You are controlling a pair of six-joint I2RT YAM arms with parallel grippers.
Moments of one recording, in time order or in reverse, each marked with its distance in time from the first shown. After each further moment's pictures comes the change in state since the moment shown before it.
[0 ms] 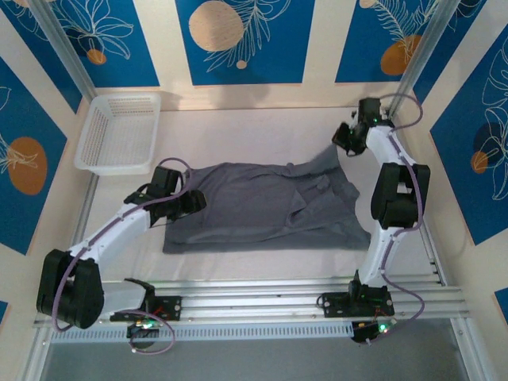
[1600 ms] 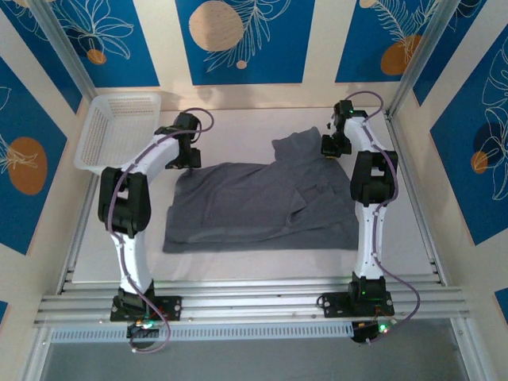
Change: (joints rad) left arm 0.080 0.776 0.869 -0.330 -0.441 0.308; right arm 0.080 0.425 0.437 -0.397 0.209 -0.372
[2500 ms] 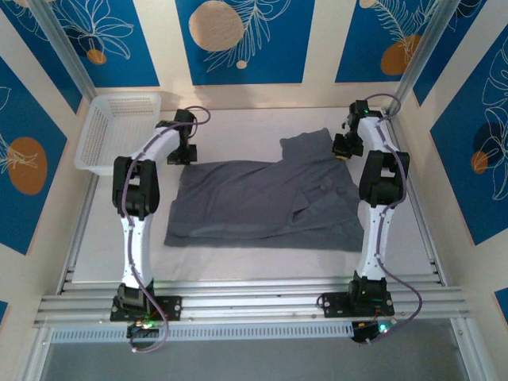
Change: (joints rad) left arm 0.082 0.259 0.259 -0.066 0.096 0.064; right arm -0.093 -0.051 -0.055 0.001 -0.036 0.061
